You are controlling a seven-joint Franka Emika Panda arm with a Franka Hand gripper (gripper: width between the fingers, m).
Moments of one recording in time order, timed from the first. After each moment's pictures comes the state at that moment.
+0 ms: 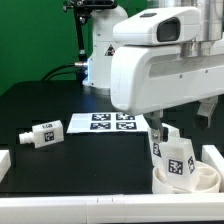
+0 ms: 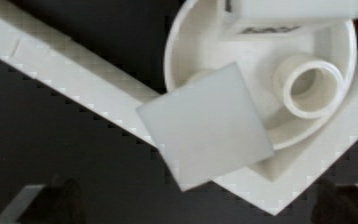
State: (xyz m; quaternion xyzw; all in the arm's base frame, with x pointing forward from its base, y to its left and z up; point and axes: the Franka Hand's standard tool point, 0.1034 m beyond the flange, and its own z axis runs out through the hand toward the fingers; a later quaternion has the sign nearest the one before) arm 0.645 0.067 0.108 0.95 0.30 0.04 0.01
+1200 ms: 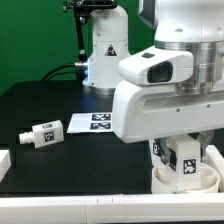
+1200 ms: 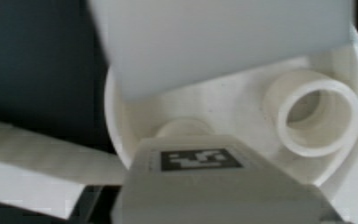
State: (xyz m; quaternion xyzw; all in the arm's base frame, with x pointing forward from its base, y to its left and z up) arm 0.633 0.074 0.064 0.99 0.13 0.03 0.01
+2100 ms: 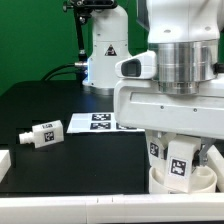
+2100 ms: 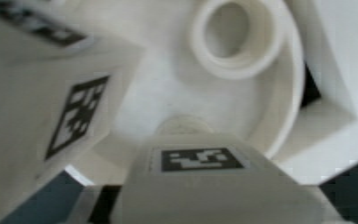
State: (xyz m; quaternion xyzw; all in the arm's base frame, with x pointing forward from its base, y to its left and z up) arm 0.638 0.076 0.066 0.92 -0.38 0.04 -0.04
